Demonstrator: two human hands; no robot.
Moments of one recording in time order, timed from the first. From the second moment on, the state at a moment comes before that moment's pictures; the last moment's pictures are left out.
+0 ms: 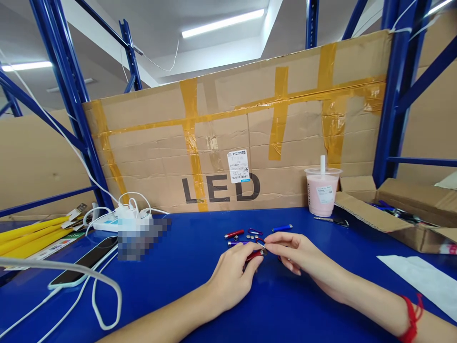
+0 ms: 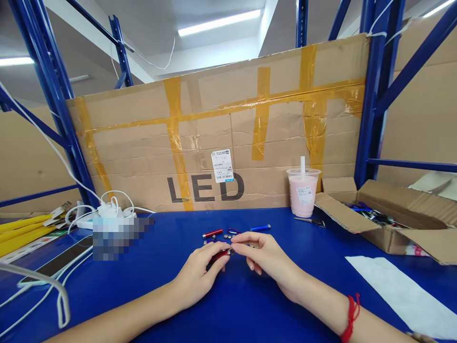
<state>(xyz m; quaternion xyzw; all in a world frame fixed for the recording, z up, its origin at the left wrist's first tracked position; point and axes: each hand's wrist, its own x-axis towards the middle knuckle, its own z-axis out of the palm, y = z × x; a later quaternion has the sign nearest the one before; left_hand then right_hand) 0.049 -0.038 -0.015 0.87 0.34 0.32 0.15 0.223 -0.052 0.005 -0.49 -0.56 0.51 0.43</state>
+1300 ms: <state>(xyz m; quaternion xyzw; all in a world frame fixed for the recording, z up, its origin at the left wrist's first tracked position) 0.050 -0.038 -0.015 0.87 0.34 0.32 0.15 0.225 -0.052 0.005 -0.50 -0.54 0.52 0.43</state>
